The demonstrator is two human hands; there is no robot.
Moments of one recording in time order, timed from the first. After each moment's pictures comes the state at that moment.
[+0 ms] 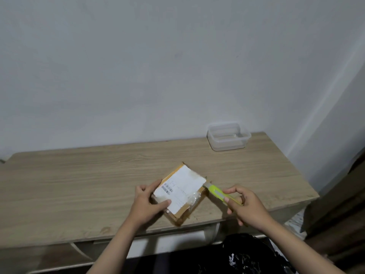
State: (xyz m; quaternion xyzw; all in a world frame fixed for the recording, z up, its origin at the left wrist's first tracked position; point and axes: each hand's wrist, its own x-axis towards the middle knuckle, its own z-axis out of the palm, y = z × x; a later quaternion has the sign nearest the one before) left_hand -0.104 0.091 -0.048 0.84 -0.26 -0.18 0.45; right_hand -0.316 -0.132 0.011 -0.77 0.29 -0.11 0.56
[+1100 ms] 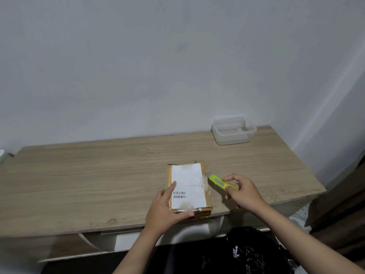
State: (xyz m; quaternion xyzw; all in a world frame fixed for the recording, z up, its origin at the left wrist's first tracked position) left_hand -0.157 0.084 -0.056 0.86 -0.28 -0.17 0.39; right_hand -0.287 -0.138 -0.001 -0.78 0.34 -0.10 0.52
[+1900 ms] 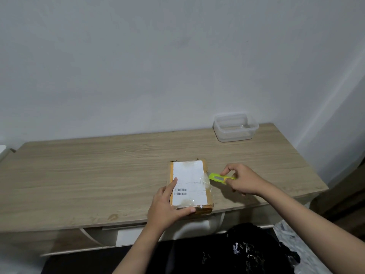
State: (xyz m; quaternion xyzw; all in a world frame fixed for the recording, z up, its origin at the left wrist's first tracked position) left_hand -0.158 0.081 -0.063 0.87 -0.26 -0.16 0.39; right_hand -0.269 -0.158 0.028 -0.88 0.26 0.04 0.40
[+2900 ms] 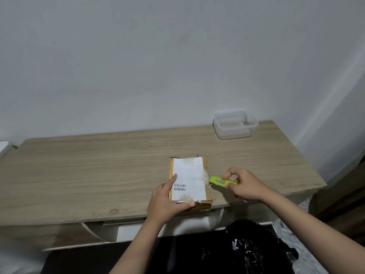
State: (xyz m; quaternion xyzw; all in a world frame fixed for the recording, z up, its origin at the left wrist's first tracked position) left_hand -0.160 0.080 -0.060 0.87 -0.24 -0.16 0.40; right_hand -0.291 -0.144 0.023 -0.87 0.26 0.03 0.42
